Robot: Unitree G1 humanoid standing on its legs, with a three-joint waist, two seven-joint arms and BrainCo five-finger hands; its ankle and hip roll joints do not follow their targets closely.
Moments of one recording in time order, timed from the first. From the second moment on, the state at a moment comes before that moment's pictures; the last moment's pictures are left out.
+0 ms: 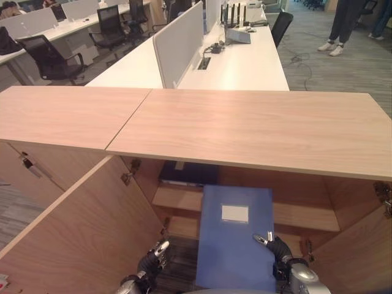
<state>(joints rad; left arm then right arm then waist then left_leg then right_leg) 0.20 0.20 -0.11 0.65 -0.78 0.05 -0.34 0.11 -0.31 0.18 0.67 0.37 -0.05 0.11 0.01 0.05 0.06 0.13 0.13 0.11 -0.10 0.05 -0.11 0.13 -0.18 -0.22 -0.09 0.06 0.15</state>
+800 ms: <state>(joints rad) 0.26 0.20 -0.12 0.55 -1.04 0.18 -0.45 0.09 -0.29 0.17 0.72 0.37 -0.05 0.12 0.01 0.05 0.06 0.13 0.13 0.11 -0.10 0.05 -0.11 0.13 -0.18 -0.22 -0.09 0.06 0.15</state>
